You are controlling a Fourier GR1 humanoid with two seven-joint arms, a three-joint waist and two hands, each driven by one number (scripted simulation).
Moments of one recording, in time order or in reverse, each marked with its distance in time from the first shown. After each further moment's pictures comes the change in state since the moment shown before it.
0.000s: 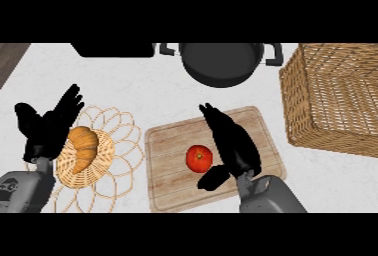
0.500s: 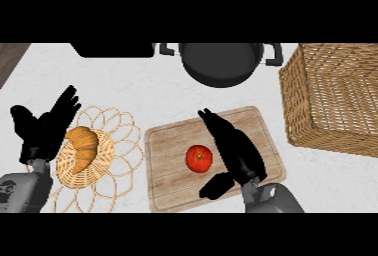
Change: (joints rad) left arm 0.011 -0.028 0.062 0.008 -0.048 -0.051 -0.010; right arm 0.070 0.019 -0.026 -0.050 -0.008 0.056 -0.085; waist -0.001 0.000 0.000
